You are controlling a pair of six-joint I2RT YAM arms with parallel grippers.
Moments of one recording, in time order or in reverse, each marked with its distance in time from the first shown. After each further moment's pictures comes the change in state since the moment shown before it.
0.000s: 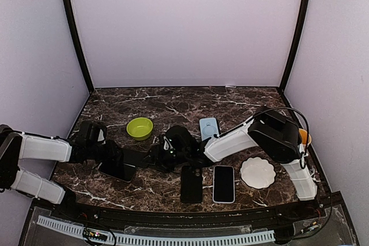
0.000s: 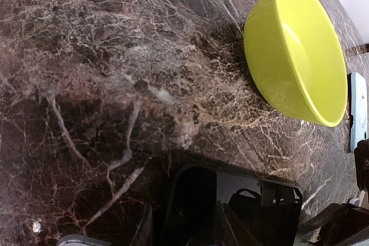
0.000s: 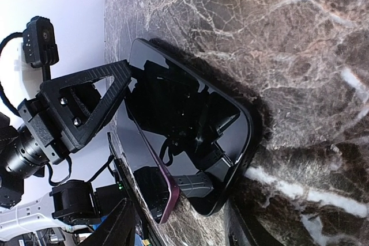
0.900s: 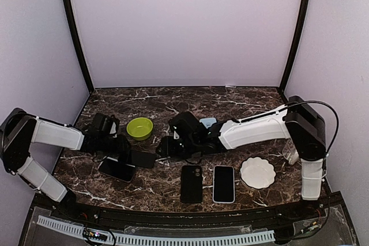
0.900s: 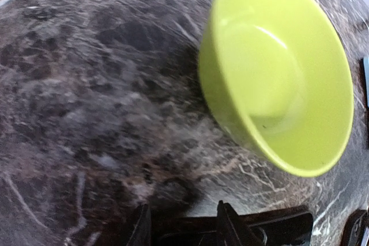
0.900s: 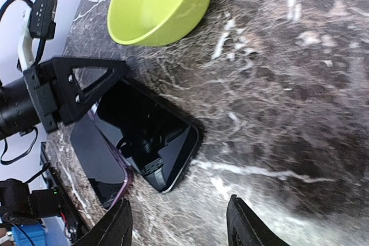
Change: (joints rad) left arm -0.062 0.200 0.179 -0.021 -0.073 0.122; right arm -0.004 -0.240 -0.017 -0.426 0.311 -0.372
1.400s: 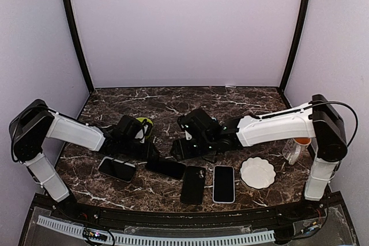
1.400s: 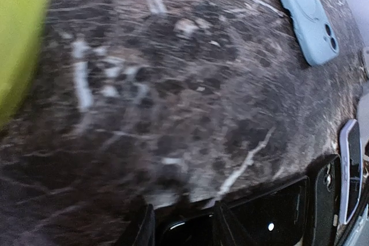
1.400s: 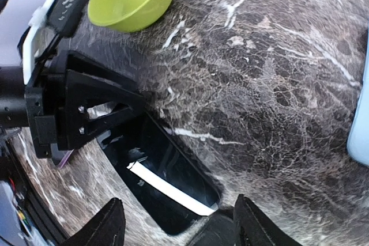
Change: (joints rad) left arm -0.291 0.160 0.150 0.019 0.084 0.022; right arm -0.001 -0.196 -0.122 -0.184 0.121 -0.244
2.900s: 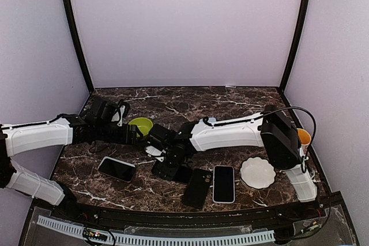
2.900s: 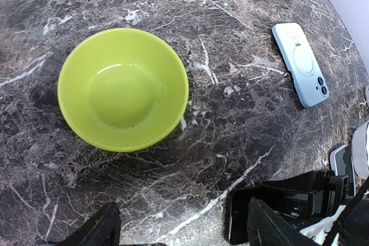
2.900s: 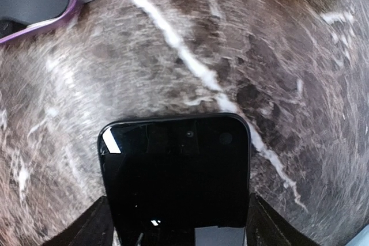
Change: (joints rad) left arm 0.101 -0.377 0.048 -0.336 -0.116 0.112; right arm 0.095 0.435 0.542 -0.468 -0.002 -0.662
